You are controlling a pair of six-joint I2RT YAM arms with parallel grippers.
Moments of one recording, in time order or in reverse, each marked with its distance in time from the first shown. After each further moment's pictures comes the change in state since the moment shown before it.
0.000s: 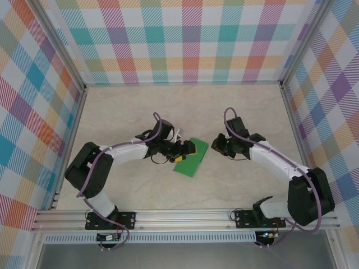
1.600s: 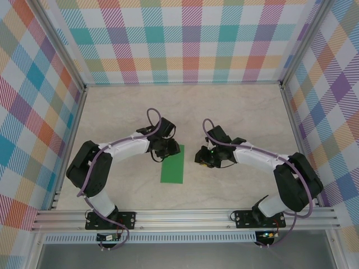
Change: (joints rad) left arm 0.015 0.019 0.126 -0.371 -0.447 0.004; right arm 0.184 0.156 -0.019 0.077 -0.152 0.008
